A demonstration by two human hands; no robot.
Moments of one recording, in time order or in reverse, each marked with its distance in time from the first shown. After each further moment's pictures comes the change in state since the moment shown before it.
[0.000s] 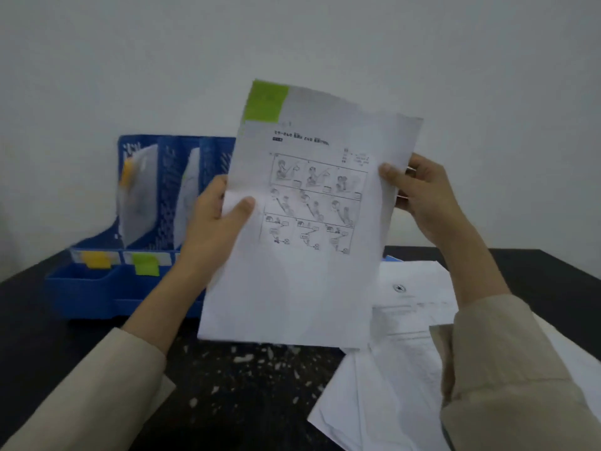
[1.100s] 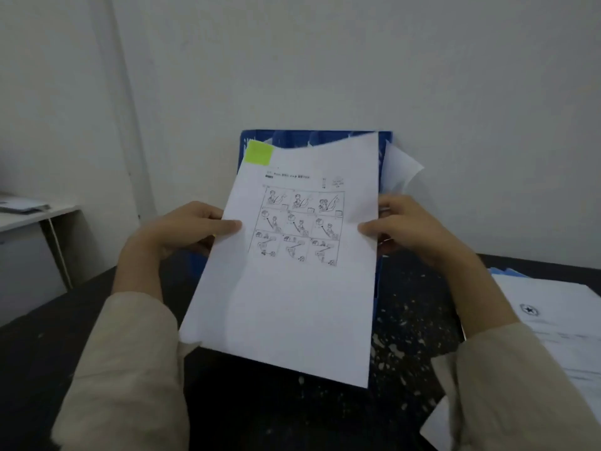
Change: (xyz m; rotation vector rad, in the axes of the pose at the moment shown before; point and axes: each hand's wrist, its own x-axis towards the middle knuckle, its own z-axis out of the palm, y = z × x) left_hand 0.007 -0.010 -0.185 0.517 -0.203 -0.573; right_hand -0.011 0.028 0.146 -0.155 -0.497 0.229
